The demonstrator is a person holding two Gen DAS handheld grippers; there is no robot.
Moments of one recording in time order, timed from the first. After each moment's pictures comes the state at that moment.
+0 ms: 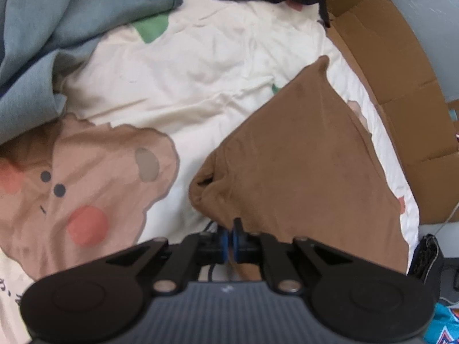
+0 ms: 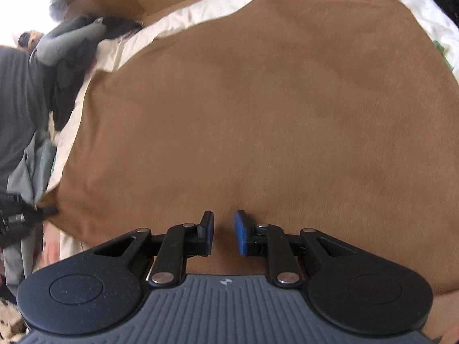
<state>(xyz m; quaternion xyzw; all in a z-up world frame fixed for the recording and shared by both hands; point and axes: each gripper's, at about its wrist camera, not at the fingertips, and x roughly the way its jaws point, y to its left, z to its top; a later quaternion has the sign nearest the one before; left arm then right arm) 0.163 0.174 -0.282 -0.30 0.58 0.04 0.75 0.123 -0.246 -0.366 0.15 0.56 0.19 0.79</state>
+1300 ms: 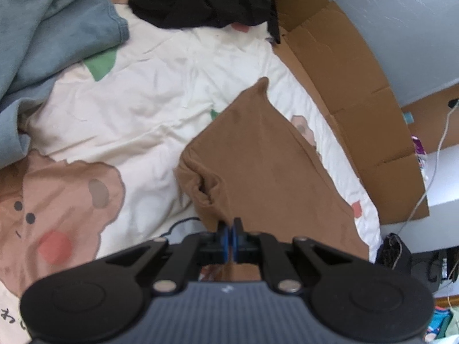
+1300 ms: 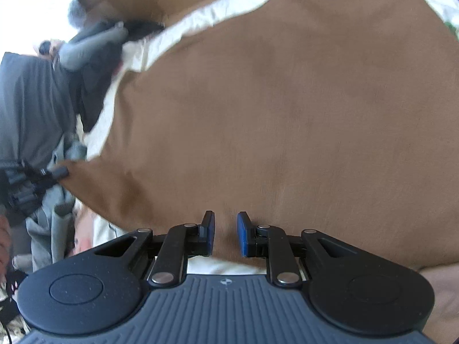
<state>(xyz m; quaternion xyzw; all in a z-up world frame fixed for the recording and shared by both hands) 0.178 0.161 -0.247 -0.33 0.53 -0.02 0.78 0.091 -0.235 -0.353 0.20 0.56 0.23 0.78</state>
